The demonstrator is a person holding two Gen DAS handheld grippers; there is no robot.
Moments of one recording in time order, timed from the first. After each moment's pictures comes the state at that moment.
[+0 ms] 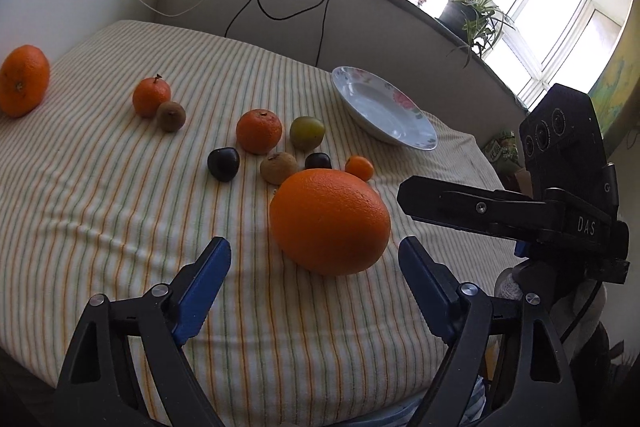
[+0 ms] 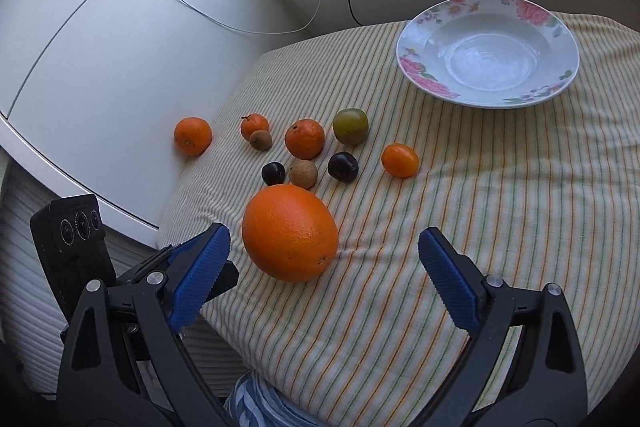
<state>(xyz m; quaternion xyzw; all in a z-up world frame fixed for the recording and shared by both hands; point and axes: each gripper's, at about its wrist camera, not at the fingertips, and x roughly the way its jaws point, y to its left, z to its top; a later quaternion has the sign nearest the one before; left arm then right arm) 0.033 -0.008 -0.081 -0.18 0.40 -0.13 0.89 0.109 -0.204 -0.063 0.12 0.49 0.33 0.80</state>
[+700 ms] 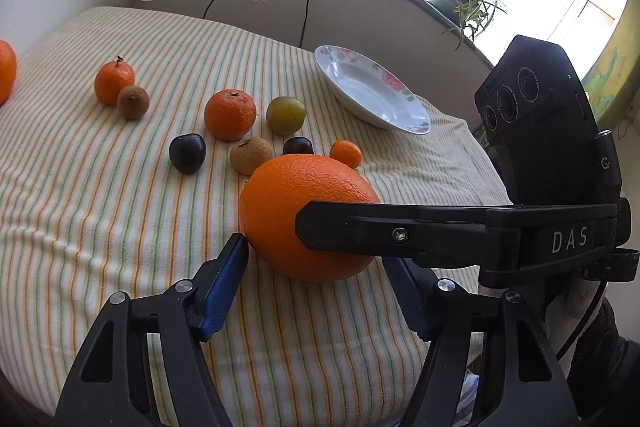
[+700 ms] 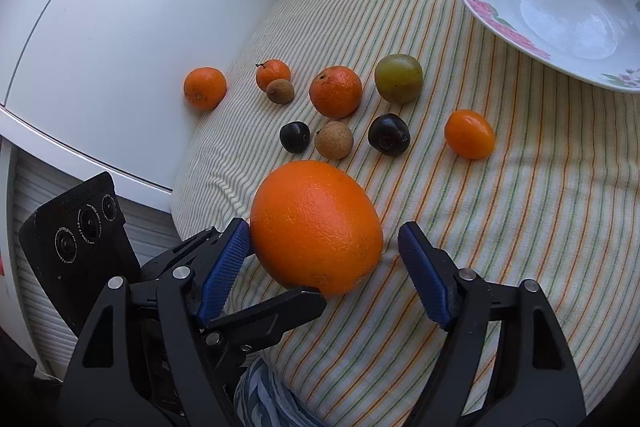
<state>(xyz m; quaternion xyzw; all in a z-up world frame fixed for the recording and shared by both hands) 0.049 -0.019 -0.095 -0.18 0.42 -0.16 0.88 0.136 -0.154 -0.098 0.10 0.57 0.39 0.72</state>
